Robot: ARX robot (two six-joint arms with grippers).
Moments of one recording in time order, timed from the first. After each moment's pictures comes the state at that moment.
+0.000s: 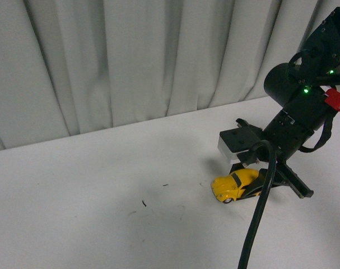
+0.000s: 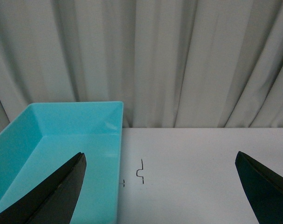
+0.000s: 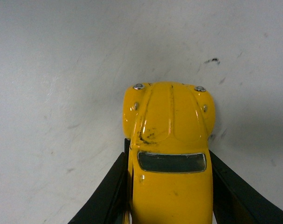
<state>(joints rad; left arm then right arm) 0.00 0.01 0.01 0.00 0.00 0.00 -0.24 2.18 1.25 -0.64 -0.47 -1.73</state>
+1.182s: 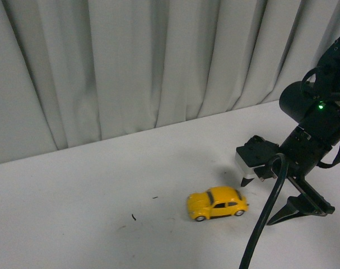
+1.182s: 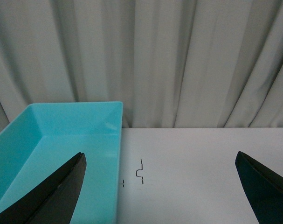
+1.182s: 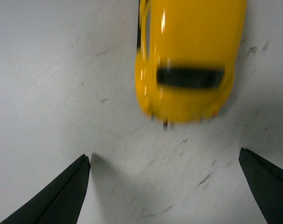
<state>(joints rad) 0.00 0.01 0.01 0.00 0.00 0.00 -0.35 2.14 1.18 -0.65 -0.45 -1.73</state>
